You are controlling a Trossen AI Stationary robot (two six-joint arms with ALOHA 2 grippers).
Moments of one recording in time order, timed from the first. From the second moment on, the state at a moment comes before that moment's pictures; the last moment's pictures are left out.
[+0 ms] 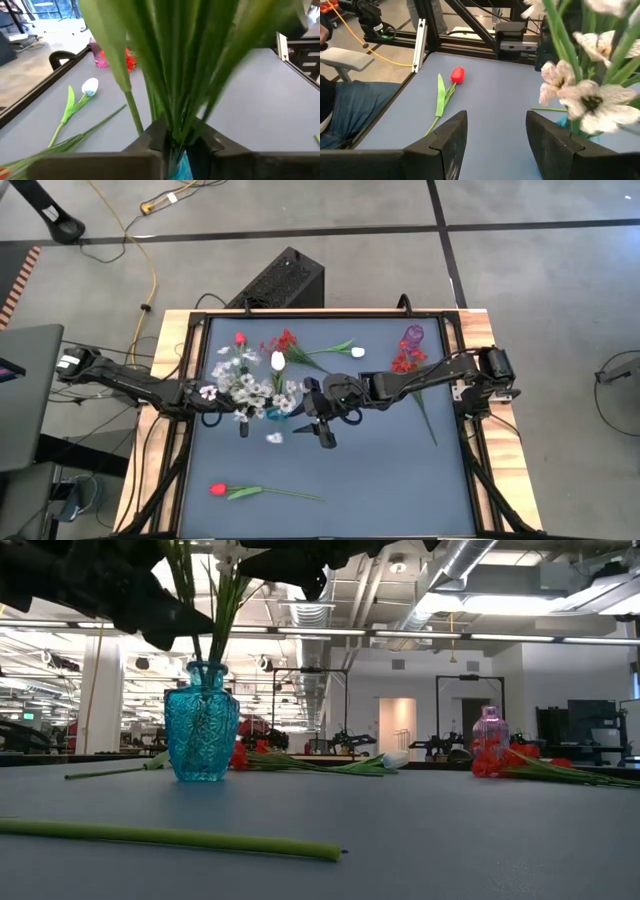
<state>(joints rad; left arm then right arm) -0.19 0.83 0.28 0.36 -0.29 -0.03 0.12 1.79 1.35 0.03 -0.16 -0.03</state>
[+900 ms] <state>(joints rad) -0.14 0.73 0.53 -0.42 -0.16 -0.10 0.11 1.72 1.35 -0.19 -0.16 -0.03</state>
